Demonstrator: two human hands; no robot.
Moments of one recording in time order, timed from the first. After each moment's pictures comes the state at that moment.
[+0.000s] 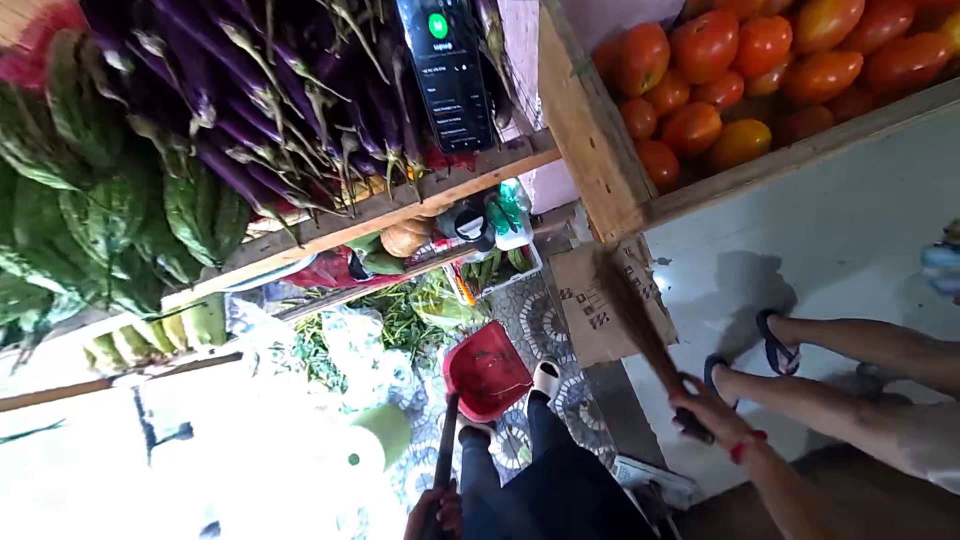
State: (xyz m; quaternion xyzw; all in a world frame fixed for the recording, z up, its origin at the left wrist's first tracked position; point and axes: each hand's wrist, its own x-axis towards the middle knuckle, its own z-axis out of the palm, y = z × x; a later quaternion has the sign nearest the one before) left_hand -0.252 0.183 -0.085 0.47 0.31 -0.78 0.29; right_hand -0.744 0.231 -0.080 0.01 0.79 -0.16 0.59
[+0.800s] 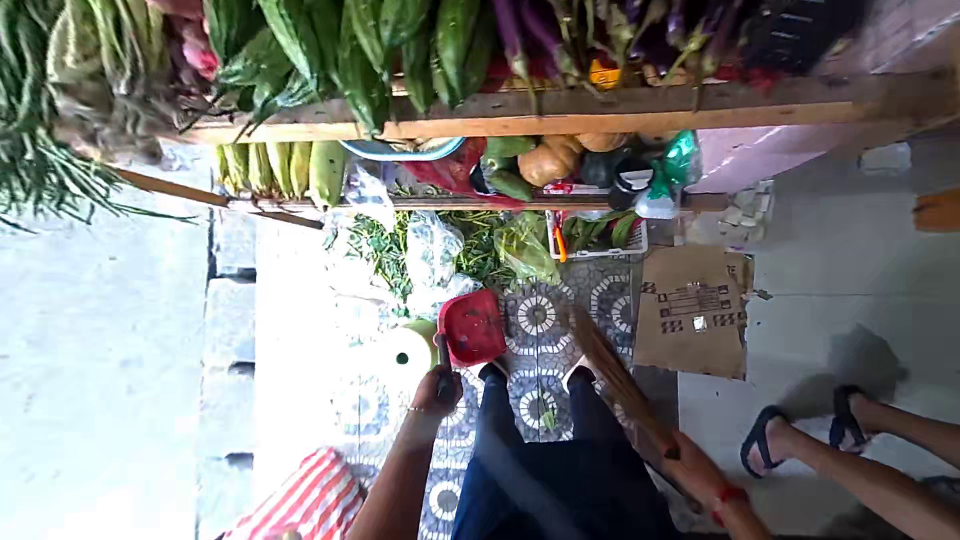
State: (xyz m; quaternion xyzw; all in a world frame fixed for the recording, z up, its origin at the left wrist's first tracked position) left_hand -0.064 0.107 -0.166 0.70 0.21 -0.62 0.29; right_hand -0.491 0.227 -0.104 -0.27 0.75 0.17 0.58
